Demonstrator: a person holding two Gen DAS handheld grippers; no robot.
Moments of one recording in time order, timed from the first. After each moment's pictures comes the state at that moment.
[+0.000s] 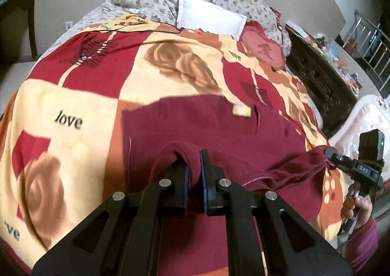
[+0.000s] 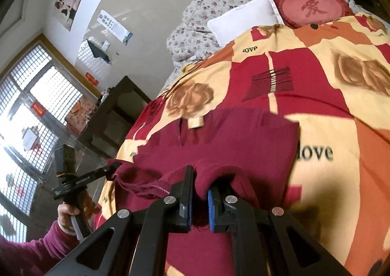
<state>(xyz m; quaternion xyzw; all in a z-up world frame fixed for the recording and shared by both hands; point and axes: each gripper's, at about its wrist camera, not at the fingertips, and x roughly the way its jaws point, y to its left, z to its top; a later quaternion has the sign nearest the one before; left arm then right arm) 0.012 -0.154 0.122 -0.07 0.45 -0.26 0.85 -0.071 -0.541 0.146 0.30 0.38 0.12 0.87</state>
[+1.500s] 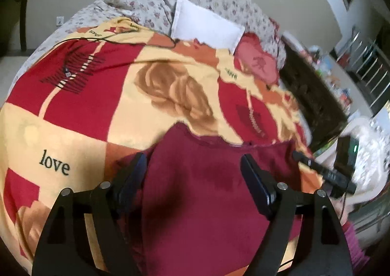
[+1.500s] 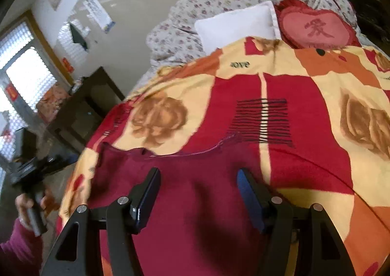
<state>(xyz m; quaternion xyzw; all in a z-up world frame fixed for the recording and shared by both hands) 0.078 -0.166 0.136 -0.09 0.47 -0.29 0.83 0.030 -0.538 0.132 0.20 0.42 0.05 0.89</state>
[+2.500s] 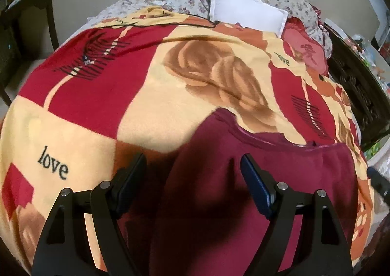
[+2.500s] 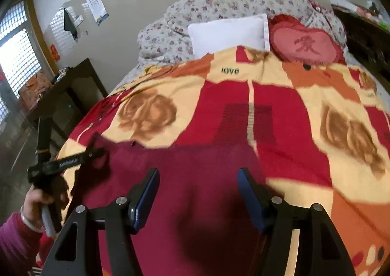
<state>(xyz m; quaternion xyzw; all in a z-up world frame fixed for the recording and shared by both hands) 0.099 -0.198 0.077 -0.03 0.48 -0.16 0.86 -0.009 -0.506 0.150 0.15 0.42 0.01 0.90</state>
